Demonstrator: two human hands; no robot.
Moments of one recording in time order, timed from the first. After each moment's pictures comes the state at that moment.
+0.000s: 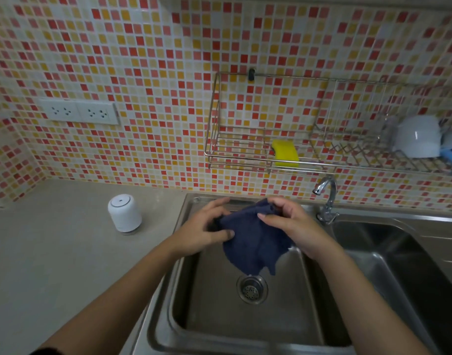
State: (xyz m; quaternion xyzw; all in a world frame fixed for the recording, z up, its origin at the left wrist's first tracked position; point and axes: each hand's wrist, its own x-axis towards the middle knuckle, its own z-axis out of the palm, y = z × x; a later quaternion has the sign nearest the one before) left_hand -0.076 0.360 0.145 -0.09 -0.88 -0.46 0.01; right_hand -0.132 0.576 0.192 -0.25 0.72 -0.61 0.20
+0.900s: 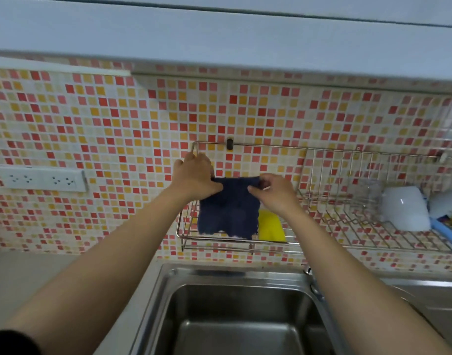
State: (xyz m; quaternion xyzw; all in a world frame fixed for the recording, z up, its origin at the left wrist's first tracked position) left_hand -0.277 0.338 0.321 0.07 -0.98 0.00 0.17; right_hand -0.338 0.524 0.282 -0.22 0.88 -0.40 -0.11
